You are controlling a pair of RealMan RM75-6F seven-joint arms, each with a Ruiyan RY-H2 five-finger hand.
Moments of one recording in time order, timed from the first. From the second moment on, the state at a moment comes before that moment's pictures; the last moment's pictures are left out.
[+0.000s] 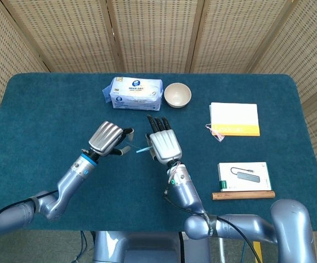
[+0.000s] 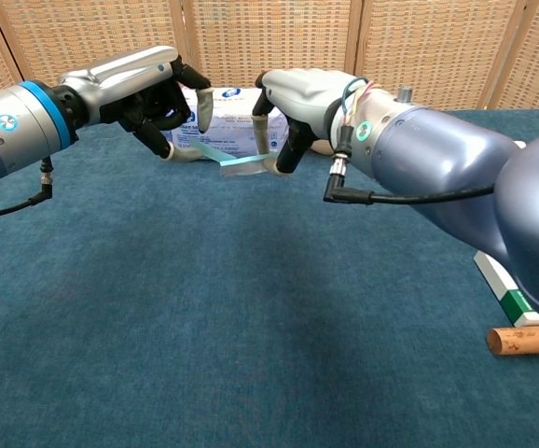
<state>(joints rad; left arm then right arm) -0.81 -1.57 -0.25 -1.33 1.43 1.00 0.03 1.00 -1.80 0.40 -1.57 -0.73 1.19 -0.84</state>
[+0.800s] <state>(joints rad) -0.83 -1.60 -0.23 -1.33 1.40 1.01 0.11 1.00 -1.76 0.39 -1.60 -0.72 1.20 -0.81</state>
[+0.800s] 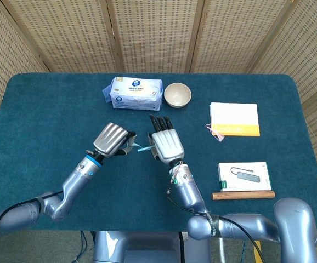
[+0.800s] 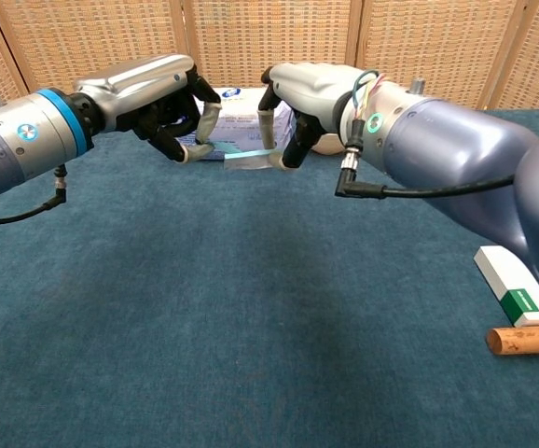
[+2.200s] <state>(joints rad) -0.63 -1.31 -0.13 -1.24 1.51 1.26 -0.12 0.93 -1.78 0.24 -1.42 -0.72 1.13 -0.73</state>
